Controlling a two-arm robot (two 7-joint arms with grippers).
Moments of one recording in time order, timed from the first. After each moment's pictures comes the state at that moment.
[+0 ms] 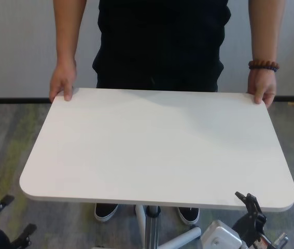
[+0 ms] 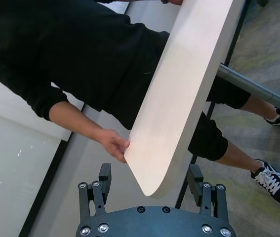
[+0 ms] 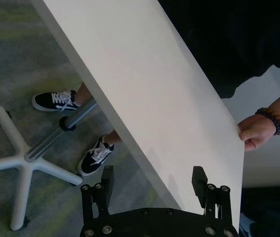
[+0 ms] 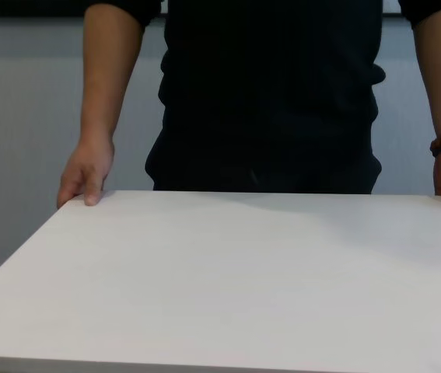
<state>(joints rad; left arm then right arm) 0.44 0.83 0.27 -1.64 0.60 -0.43 0.47 -0.23 0.71 -0.62 -2.01 -0.28 0.50 -0.21</state>
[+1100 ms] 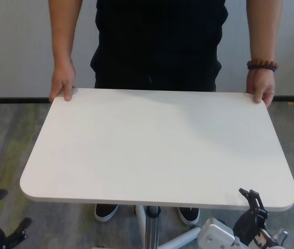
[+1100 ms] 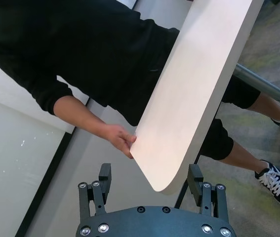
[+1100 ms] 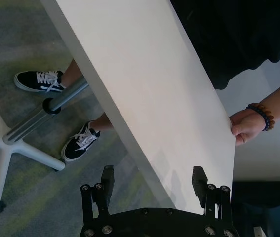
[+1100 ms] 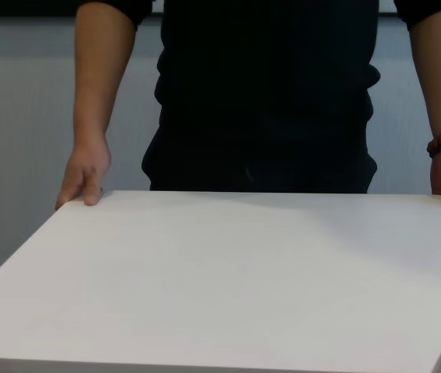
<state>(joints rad) 0.43 0.84 0.27 -1.64 0.57 -0.42 0.47 -0.20 0.66 -0.61 -1.93 -0.38 0.54 -0.19</state>
